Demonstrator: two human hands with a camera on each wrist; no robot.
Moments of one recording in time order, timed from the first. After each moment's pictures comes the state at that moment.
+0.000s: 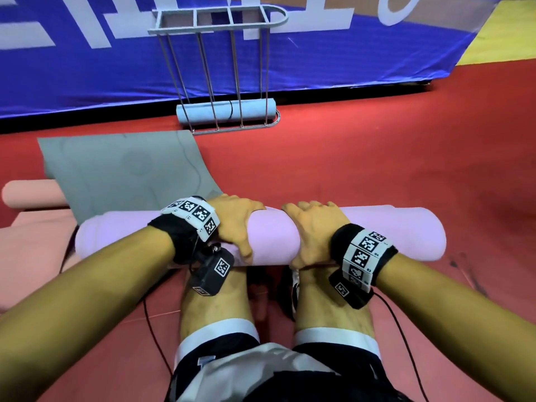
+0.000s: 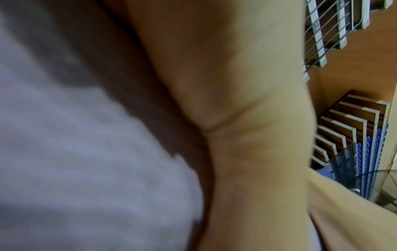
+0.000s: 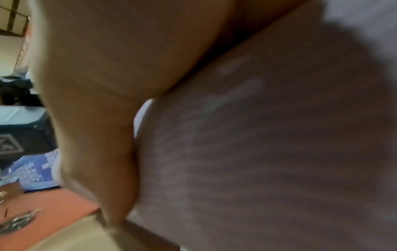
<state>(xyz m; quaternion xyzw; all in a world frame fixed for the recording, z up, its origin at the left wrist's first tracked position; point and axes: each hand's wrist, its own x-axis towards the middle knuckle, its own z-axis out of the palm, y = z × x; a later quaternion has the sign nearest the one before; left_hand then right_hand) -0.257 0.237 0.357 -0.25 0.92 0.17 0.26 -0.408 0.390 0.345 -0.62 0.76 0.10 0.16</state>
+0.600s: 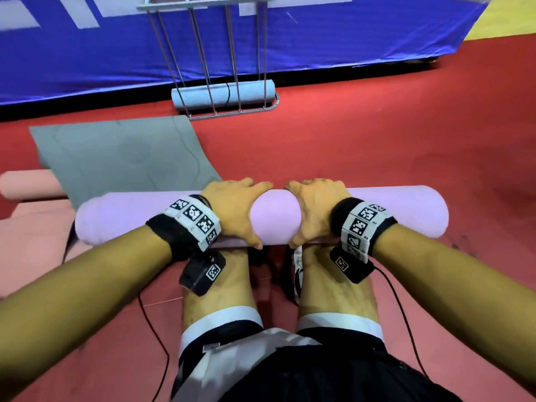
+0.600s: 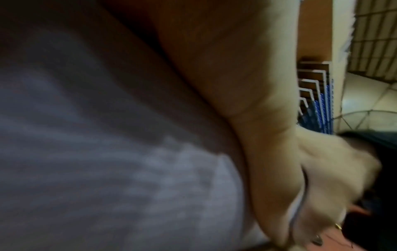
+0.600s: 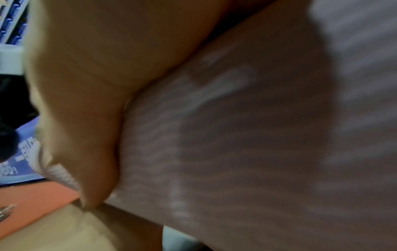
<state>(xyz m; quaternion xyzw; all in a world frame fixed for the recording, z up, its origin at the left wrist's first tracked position) -0.253 0.245 0.346 -0.23 0.95 0.08 0.21 -0.418 0.368 0.351 -0.59 0.78 0.11 0.17</state>
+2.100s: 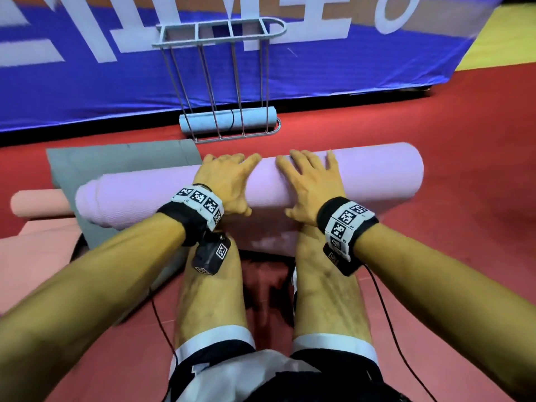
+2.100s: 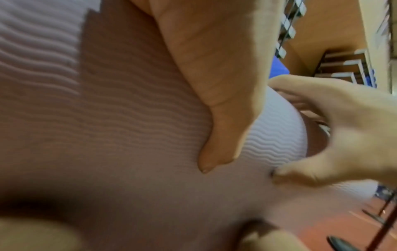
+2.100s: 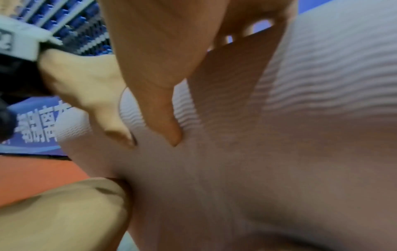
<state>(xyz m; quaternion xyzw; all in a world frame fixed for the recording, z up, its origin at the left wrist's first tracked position) -0.279 0.214 0.377 -0.30 0.95 -0.08 0.06 -0.439 0.345 0.356 -0.61 0.79 0.05 -0.07</state>
